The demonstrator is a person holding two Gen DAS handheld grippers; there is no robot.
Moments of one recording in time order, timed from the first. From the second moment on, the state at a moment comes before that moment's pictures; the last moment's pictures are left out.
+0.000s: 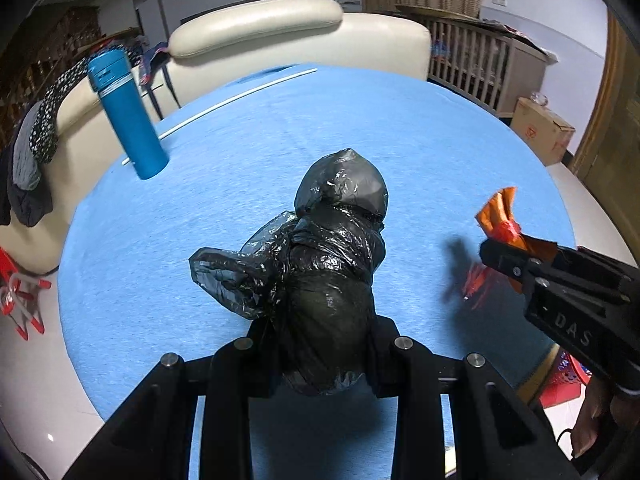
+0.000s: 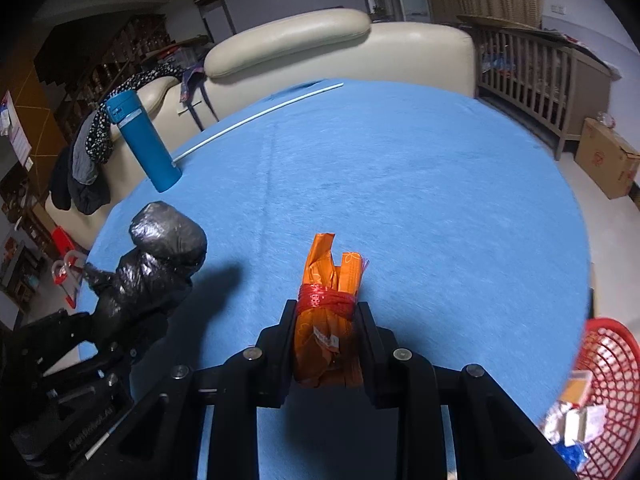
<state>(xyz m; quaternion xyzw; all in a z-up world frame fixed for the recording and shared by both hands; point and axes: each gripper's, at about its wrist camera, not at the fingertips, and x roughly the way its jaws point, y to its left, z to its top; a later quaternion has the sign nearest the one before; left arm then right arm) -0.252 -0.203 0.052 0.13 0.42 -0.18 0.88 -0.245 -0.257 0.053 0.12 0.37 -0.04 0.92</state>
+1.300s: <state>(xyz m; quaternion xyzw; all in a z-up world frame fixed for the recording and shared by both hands) -0.329 -0.359 0.030 0.27 0.39 -0.40 0.78 -0.441 -0.484 -0.014 0.28 0.37 -0.28 0.84</state>
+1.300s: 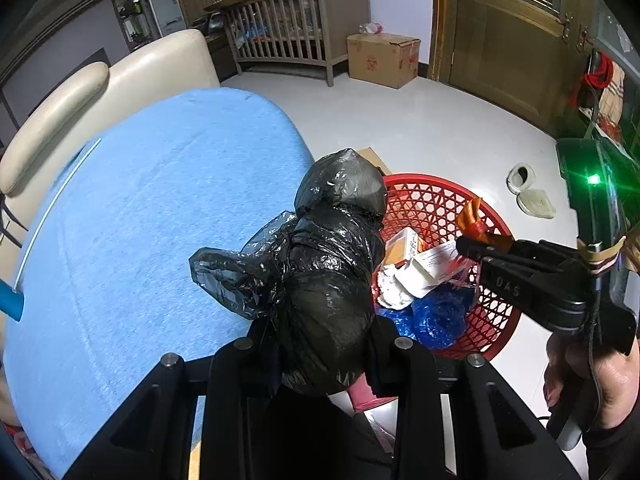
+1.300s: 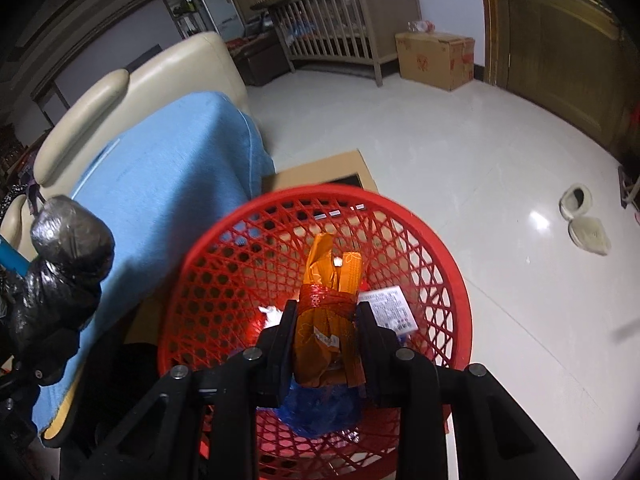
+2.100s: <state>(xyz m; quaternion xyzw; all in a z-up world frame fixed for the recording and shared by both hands) -0.321 -0.381 0.016 0.31 0.41 -0.41 0.75 -0.493 -0.513 0.023 0.31 0.29 -0.33 0.85</state>
